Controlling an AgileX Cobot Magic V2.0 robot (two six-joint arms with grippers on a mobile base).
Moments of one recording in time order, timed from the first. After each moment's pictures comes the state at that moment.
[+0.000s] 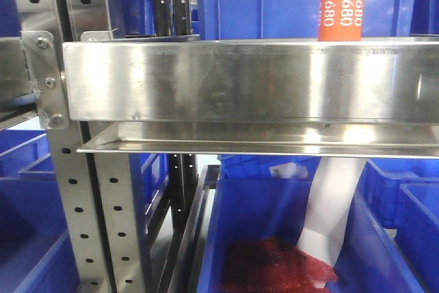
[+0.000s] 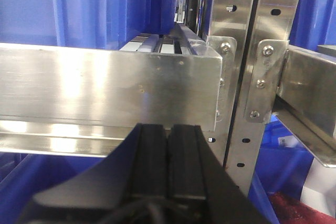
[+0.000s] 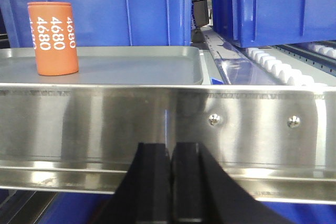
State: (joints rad) left arm -0.09 -0.01 0.03 -0.07 0.07 0.03; right arm -0.01 -0.01 0.03 0.04 0.07 0.05
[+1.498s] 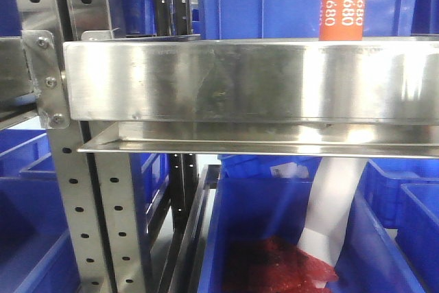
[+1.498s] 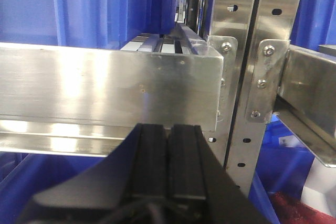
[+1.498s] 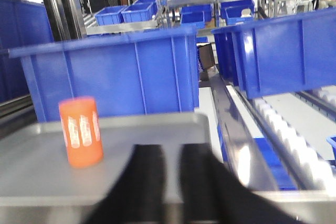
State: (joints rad) left arm -0.09 -0.01 0.03 -0.07 0.07 0.03; right arm -0.01 0.19 -0.32 0.05 0.15 0.13
